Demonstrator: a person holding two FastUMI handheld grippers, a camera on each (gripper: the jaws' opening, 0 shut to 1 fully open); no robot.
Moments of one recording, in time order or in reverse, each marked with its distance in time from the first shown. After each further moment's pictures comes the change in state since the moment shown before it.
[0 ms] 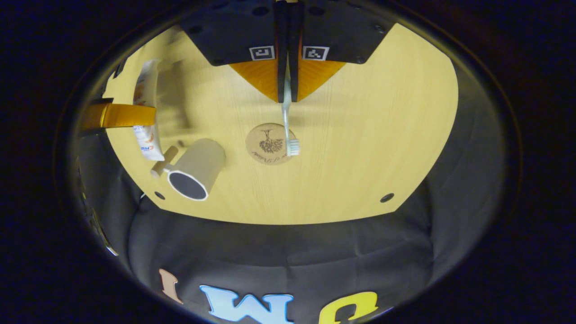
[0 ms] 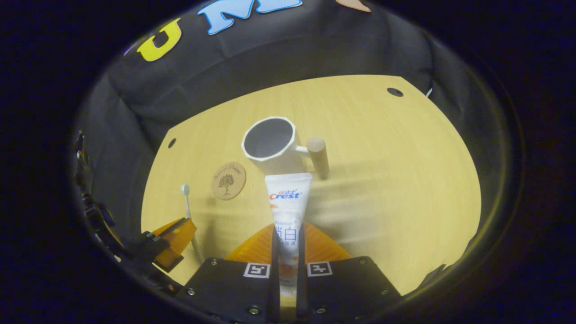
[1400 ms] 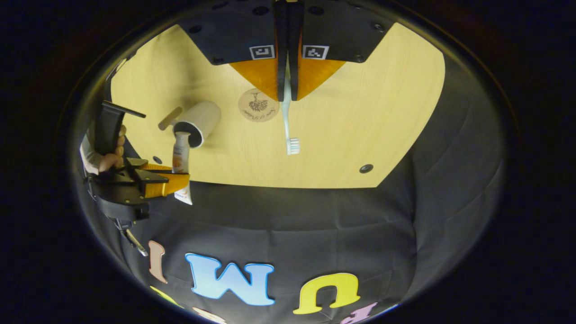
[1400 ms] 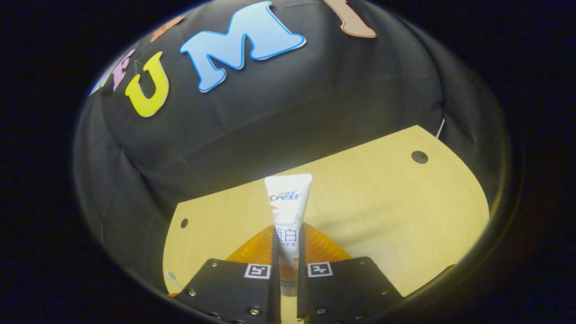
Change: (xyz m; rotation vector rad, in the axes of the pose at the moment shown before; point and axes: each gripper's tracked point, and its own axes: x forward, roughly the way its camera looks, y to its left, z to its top) left arm -0.040 0.031 0.068 -0.050 -0.136 0.038; right arm 0.051 0.034 0.197 0.065 -0.363 0.041
